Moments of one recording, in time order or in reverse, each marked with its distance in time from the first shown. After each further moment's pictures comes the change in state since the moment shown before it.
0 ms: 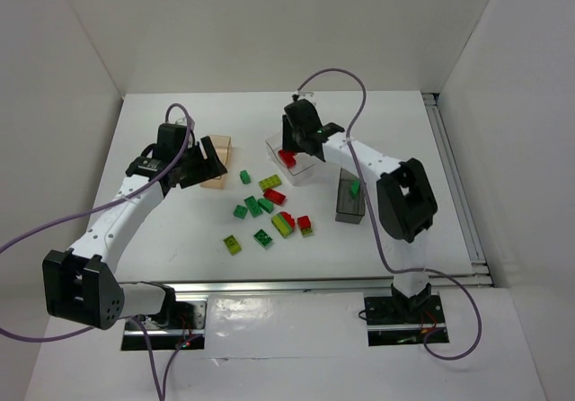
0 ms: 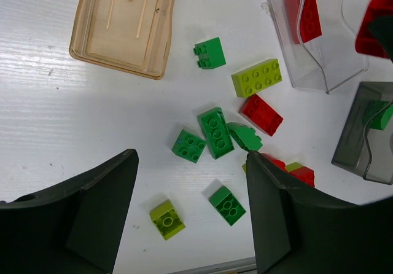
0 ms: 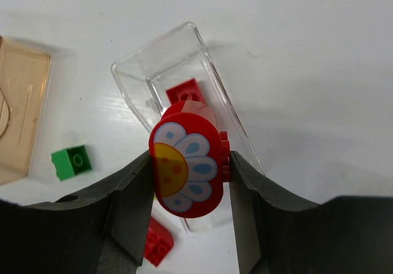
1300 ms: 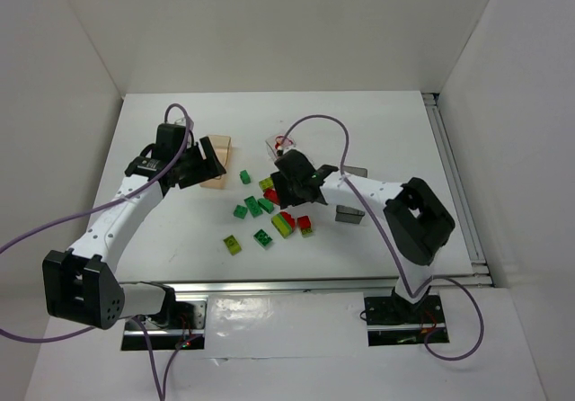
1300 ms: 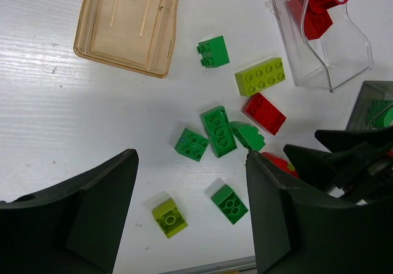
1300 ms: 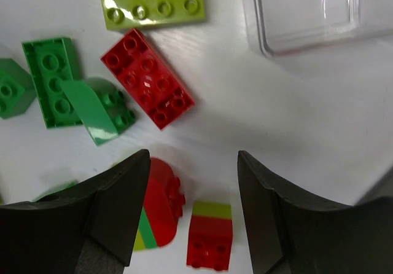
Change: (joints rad) left arm 0.008 0.000 0.000 -0.009 0.001 0.006; right arm 0.186 -0.165 -0.392 -0.004 -0.086 -0.038
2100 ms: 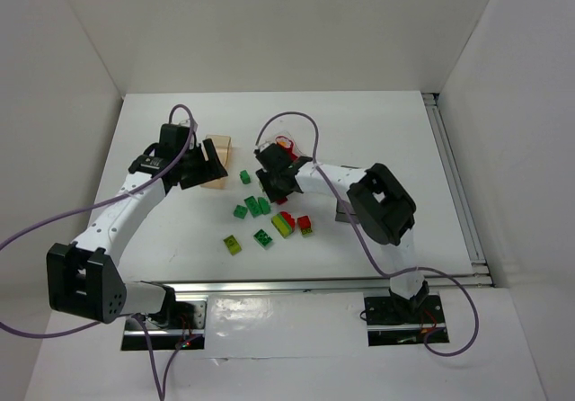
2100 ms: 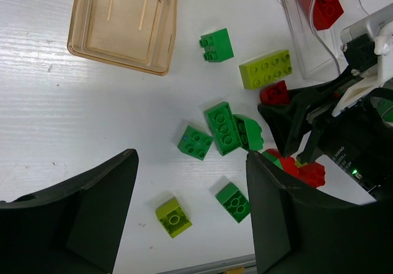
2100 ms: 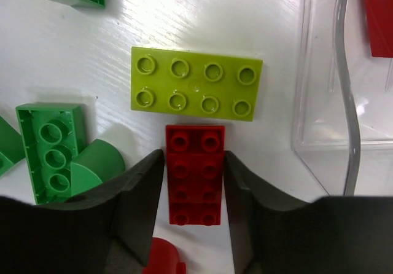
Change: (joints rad) left arm -0.001 0.034 0.000 0.001 0.020 0.022; right arm 0.002 0.312 0.288 -0.010 -0.046 -0.184
